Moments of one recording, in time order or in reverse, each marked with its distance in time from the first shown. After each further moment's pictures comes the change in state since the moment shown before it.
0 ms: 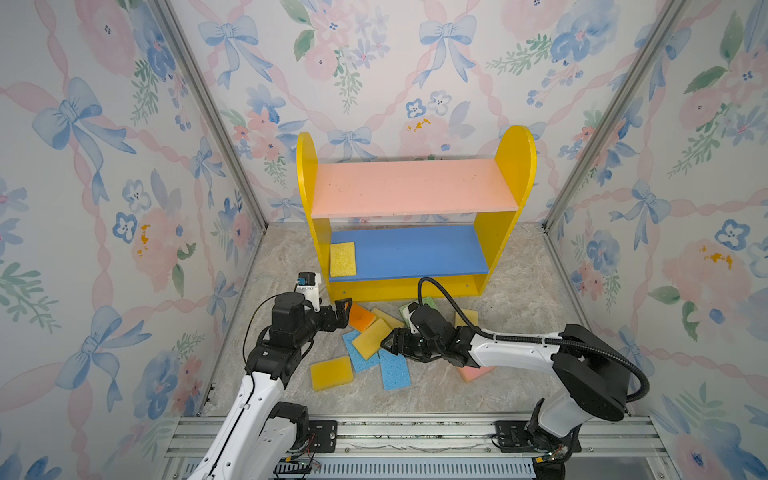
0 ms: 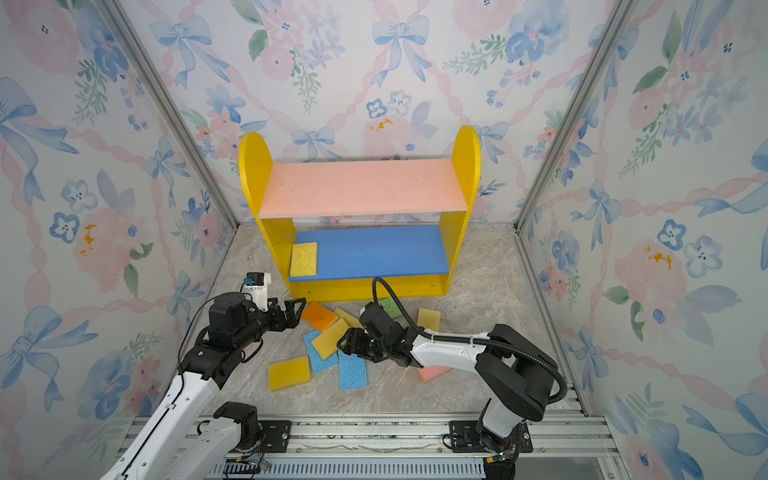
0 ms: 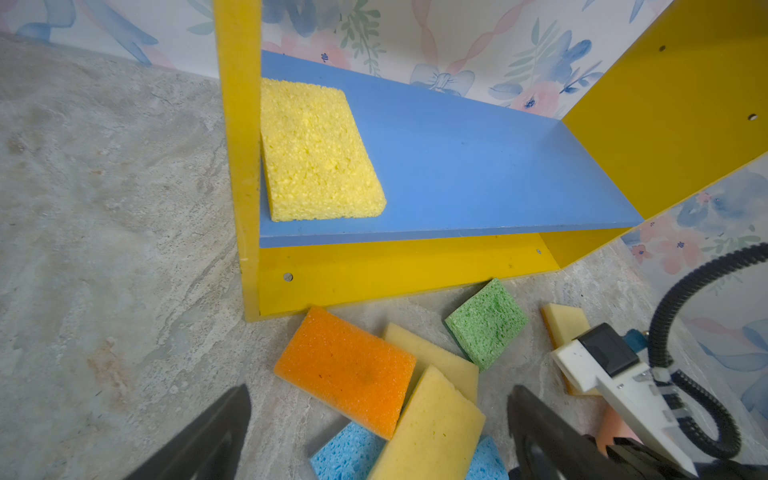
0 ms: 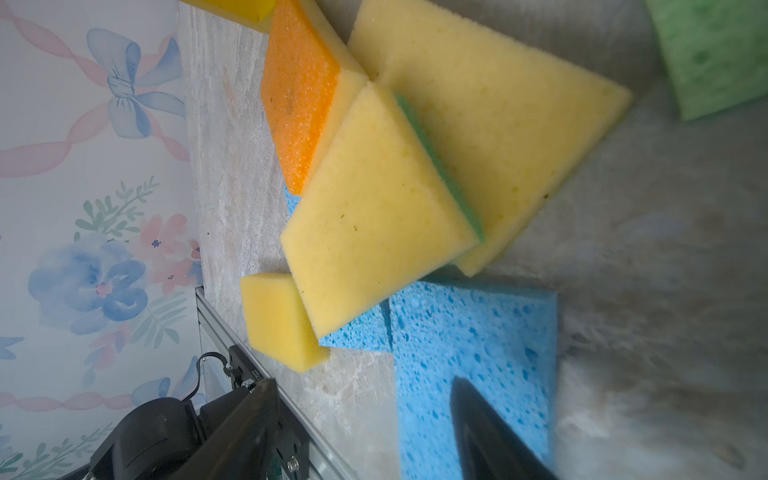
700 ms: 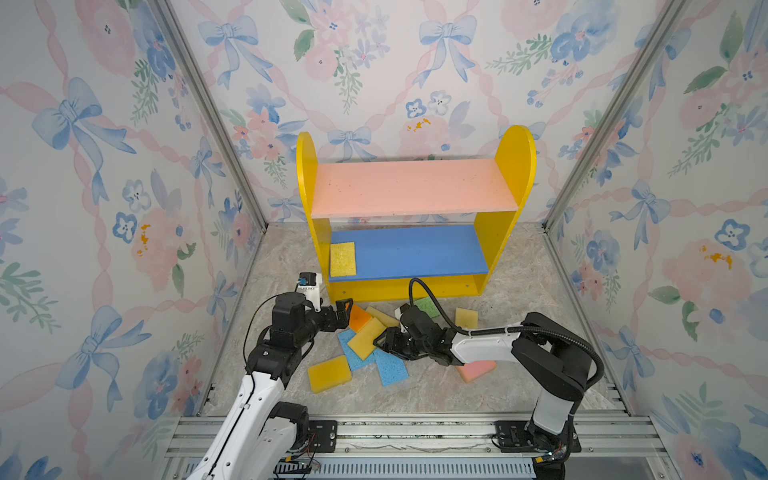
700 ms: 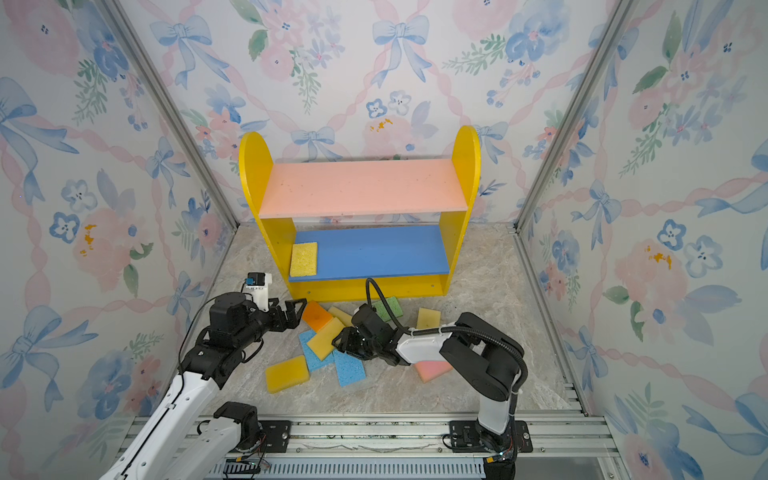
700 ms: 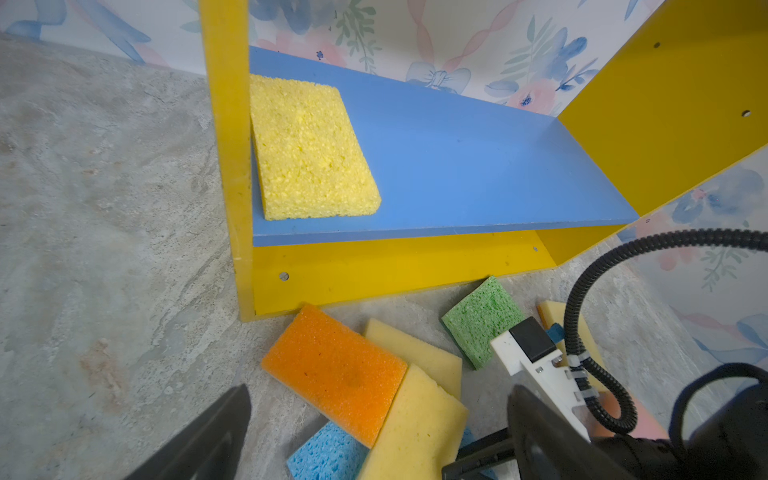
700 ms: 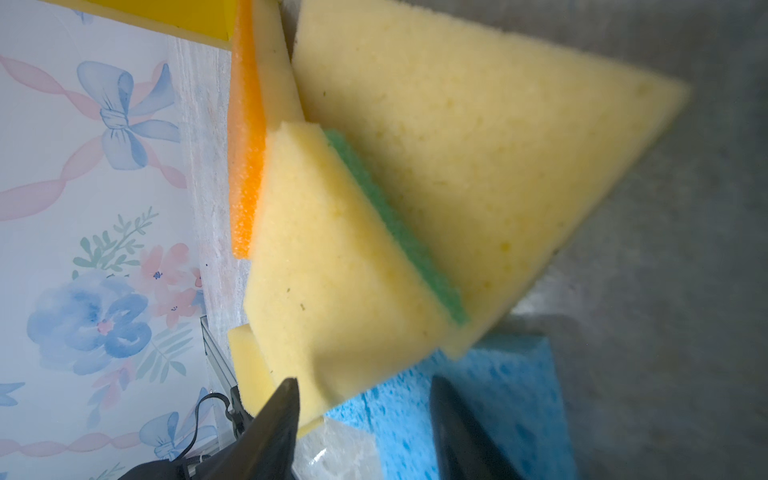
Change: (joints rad) left arm -0.006 0.001 0.000 0.000 0.007 0.000; right arm -0.012 0.196 0.048 0.188 0.006 0.069
